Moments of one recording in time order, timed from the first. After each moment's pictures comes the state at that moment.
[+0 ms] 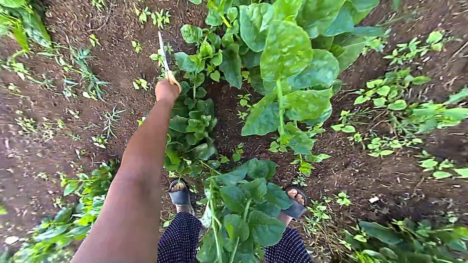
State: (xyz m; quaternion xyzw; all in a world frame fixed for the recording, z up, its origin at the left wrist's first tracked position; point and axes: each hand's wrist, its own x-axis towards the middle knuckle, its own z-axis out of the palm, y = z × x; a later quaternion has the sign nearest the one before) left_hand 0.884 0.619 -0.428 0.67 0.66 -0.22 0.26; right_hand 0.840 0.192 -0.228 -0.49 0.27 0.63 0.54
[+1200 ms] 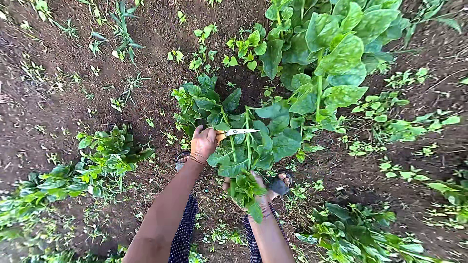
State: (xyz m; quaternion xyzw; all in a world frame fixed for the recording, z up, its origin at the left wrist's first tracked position) left_hand 0.729 0.415 -0.342 0.87 0.42 0.04 0.25; right_hand 0.827 0.257 -0.246 -0.37 0.35 0.62 0.60
